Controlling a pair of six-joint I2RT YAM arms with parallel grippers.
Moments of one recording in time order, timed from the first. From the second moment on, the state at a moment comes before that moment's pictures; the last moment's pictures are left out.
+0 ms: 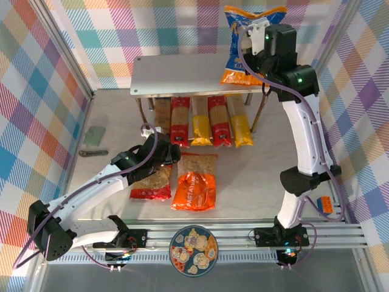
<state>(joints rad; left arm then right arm) -0.74 1.16 0.98 -0.66 -0.35 -0.74 0.41 1.84 2.57 -1.05 0.24 -0.17</state>
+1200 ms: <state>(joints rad) -0.73 1.16 0.97 -0.66 -0.35 -0.74 0.31 1.92 2.48 -0.98 0.06 -0.14</state>
